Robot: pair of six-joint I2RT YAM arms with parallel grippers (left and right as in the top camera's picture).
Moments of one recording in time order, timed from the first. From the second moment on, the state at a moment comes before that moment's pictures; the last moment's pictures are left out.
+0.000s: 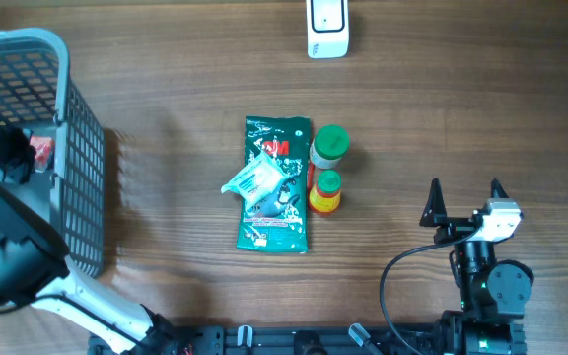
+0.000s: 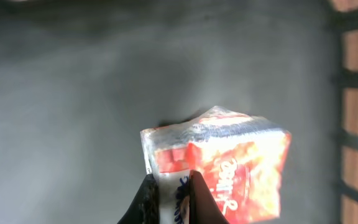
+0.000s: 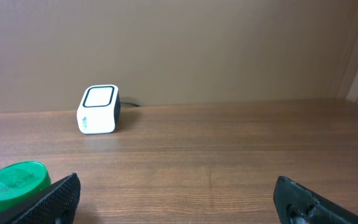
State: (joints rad) left arm 0.69 2.04 1.57 -0.81 0.01 -0.75; right arm -0.09 0.02 0.01 0.00 -0.07 0.04
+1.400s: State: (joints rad) left arm 0.65 2.00 1.57 -0.86 -0.03 -0.74; right arm -0.09 0.02 0.01 0.00 -0.07 0.04
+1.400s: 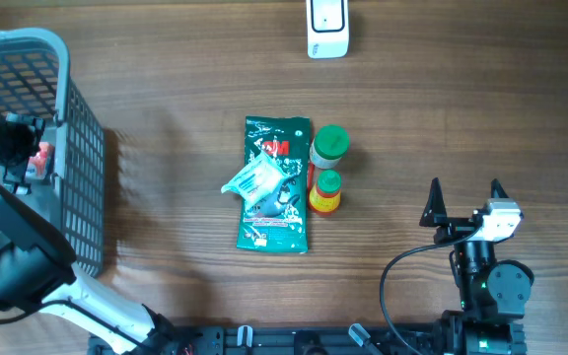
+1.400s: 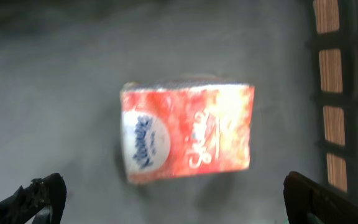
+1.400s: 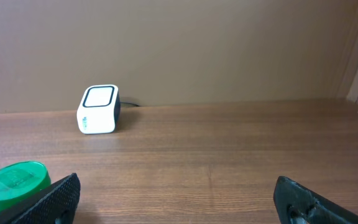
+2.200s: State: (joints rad) left arm 0.65 2.10 1.57 -0.74 -0.06 -0.73; right arm -0.09 0.02 0.01 0.00 -0.07 0.04
